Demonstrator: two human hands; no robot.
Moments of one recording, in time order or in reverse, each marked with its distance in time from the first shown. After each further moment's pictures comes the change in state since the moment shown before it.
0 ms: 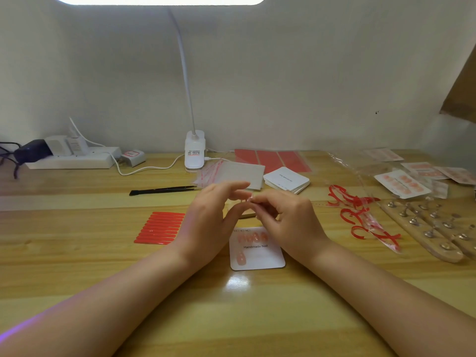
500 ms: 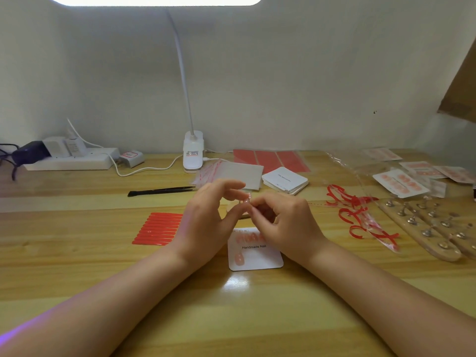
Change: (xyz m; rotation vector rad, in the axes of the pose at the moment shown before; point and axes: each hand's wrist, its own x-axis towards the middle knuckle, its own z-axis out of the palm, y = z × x) left_hand 0.000 0.003 0.000 -0.066 0.028 -0.077; right_hand -0.001 -0.003 0.000 0.023 -0.019 0.037
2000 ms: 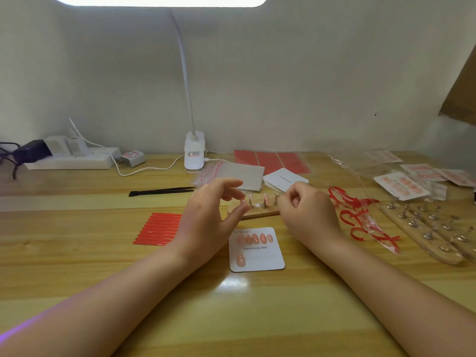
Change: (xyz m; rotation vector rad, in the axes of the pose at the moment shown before) left_hand 0.001 -0.001 -0.003 0.007 -0.061 -0.084; right_hand 0.007 0.024 -0.012 -0.185 0.036 0.577
